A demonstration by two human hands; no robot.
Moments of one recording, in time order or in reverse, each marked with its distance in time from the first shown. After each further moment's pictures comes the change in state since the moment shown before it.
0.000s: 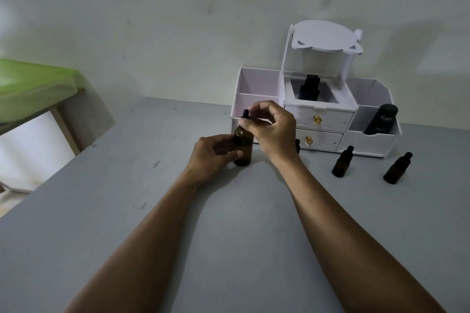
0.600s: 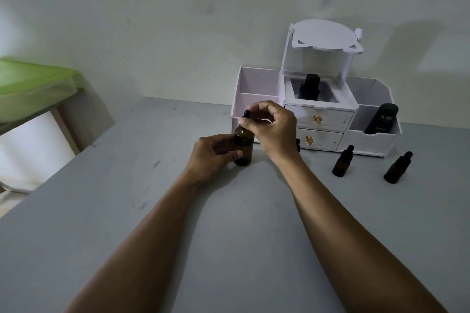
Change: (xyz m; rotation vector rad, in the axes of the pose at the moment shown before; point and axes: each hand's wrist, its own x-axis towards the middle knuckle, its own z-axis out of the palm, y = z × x) left_hand 0.001 -0.003 -0.001 -0.019 -0.006 -0.007; right_hand 0.001 -0.003 0.000 -0.044 -0.002 -0.004
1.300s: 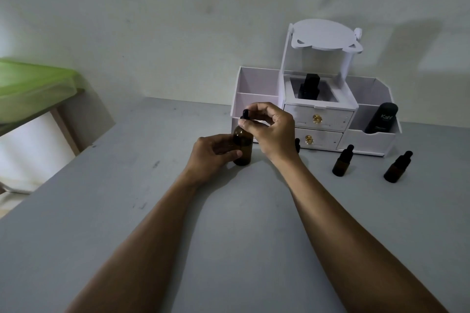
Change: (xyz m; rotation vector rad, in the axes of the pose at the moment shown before) left_hand -0.001 0.002 0.000 -0.024 0.004 0.012; right_hand -0.002 0.003 0.000 0.094 -0.028 0.042
